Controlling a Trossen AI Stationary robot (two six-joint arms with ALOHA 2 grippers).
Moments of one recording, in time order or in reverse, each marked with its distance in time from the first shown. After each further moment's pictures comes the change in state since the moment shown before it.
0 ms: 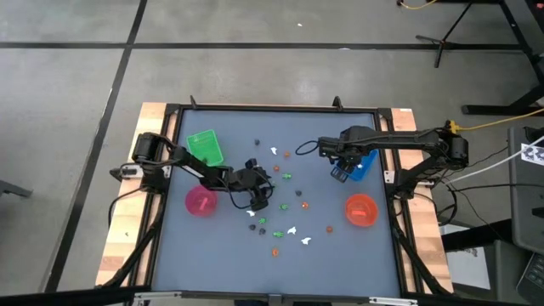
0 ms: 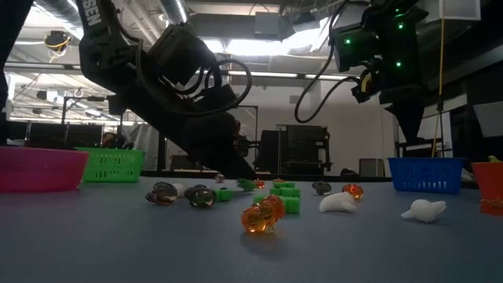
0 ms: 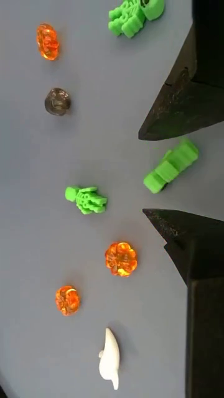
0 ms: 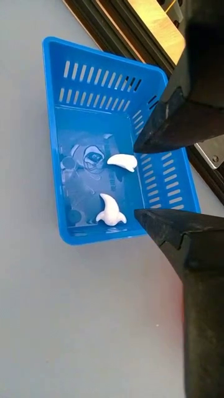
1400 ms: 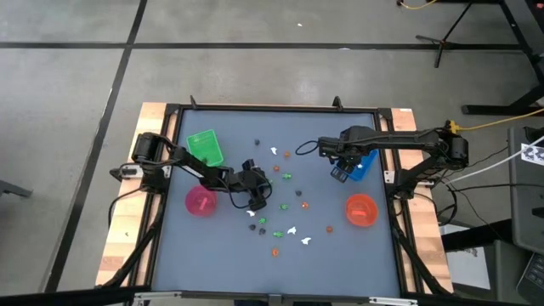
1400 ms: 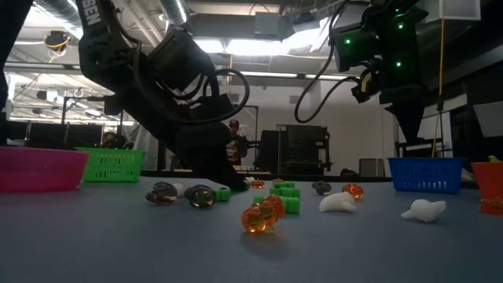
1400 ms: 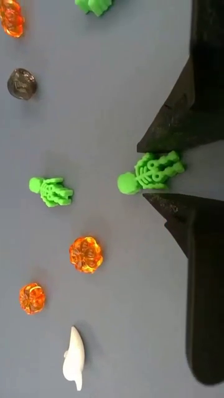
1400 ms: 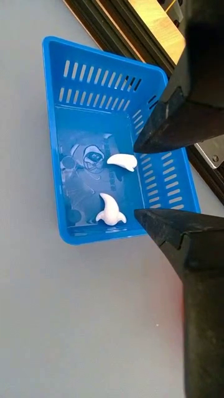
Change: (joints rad) left arm -0.001 -0.001 0.000 -0.103 -0.018 -0.042; right arm 0.000 0.000 0.000 0.000 -0.001 0.000
